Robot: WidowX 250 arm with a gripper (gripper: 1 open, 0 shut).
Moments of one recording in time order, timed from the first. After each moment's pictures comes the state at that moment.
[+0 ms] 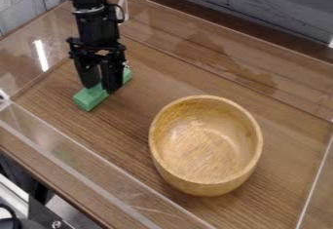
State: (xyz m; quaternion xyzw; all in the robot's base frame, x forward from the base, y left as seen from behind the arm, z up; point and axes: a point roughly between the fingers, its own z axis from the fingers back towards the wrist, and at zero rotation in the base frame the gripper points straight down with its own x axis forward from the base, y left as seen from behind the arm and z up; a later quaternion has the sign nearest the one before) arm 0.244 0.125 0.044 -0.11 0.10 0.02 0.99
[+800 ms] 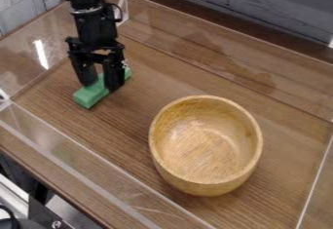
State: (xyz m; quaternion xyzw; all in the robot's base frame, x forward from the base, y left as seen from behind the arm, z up) arm 0.244 0.137 0.022 -0.11 0.09 0.04 0.99
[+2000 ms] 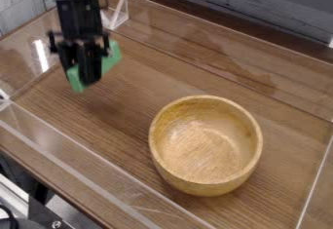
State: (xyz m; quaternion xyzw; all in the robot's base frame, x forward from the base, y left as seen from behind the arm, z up) arm 0.231 0.117 0.084 -0.12 0.13 0.03 0.98
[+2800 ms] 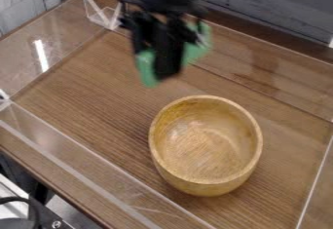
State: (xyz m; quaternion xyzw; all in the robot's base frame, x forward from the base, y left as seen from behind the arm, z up) arm 0.208 -0.024 0.151 -0.10 0.15 -0.11 0.98
